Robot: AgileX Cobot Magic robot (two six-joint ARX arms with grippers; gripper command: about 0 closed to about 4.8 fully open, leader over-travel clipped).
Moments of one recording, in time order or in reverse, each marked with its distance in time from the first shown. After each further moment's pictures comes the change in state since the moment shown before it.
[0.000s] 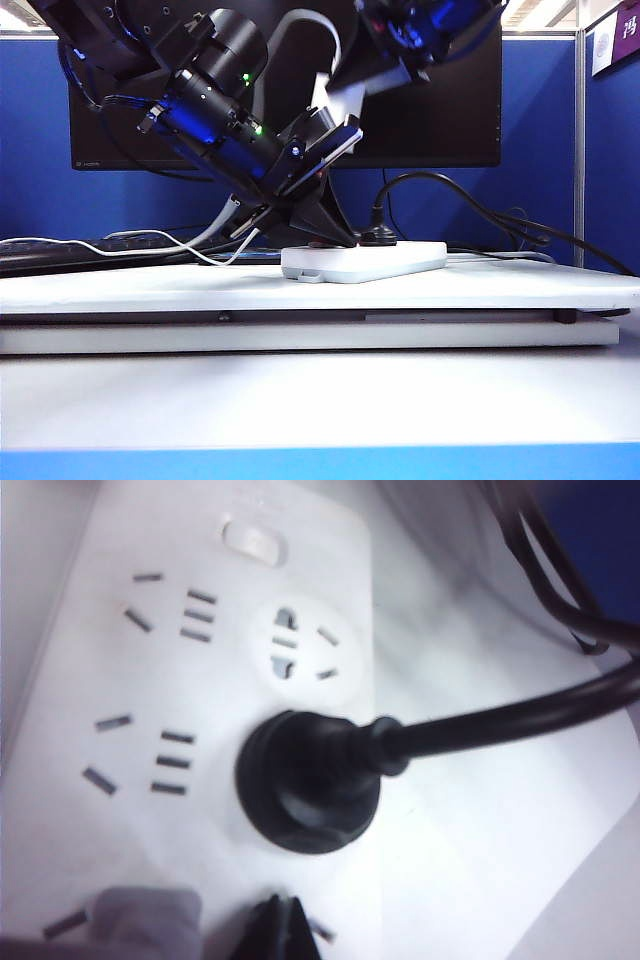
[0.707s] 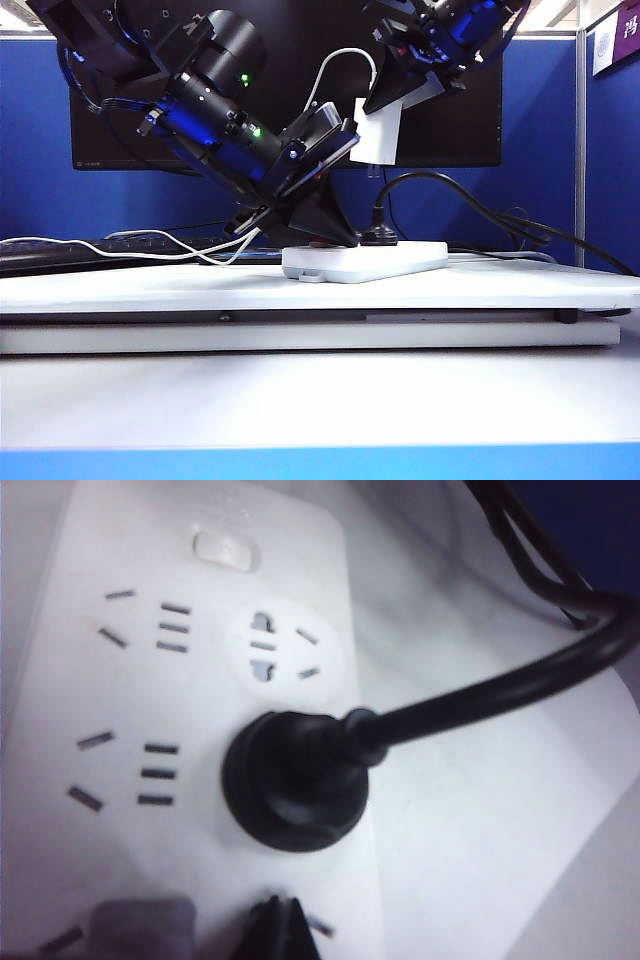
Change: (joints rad) left arm 0.003 -0.001 -0.004 0.022 0.038 0.087; right arm -0.047 0.000 0.000 0.000 0.166 0.037
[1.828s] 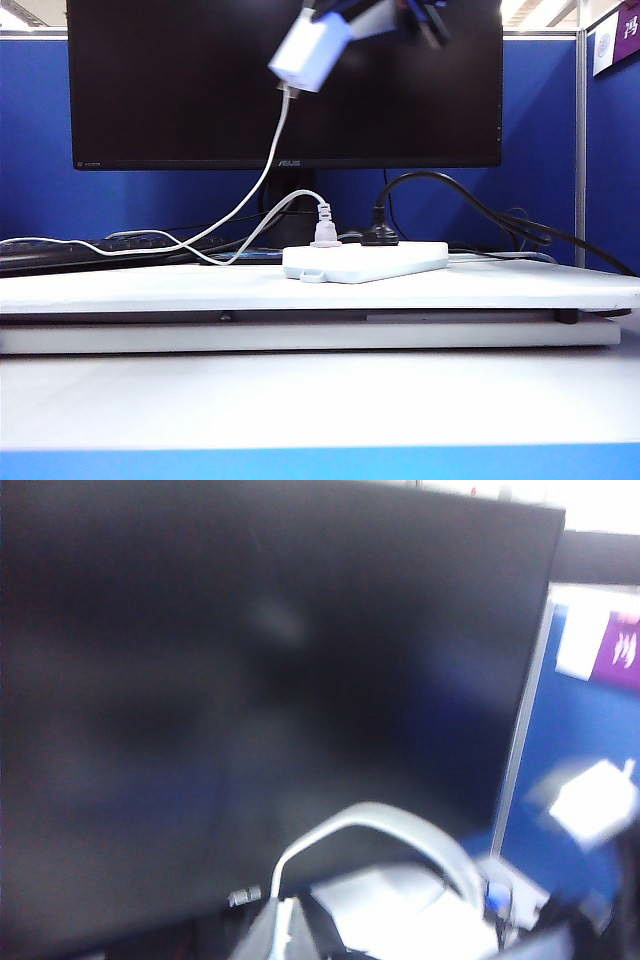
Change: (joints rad) left arm 0.002 -0.720 -0.009 0.079 -0.557 0.178; right arm 0.093 -0.068 0.000 0.107 -0.218 0.501
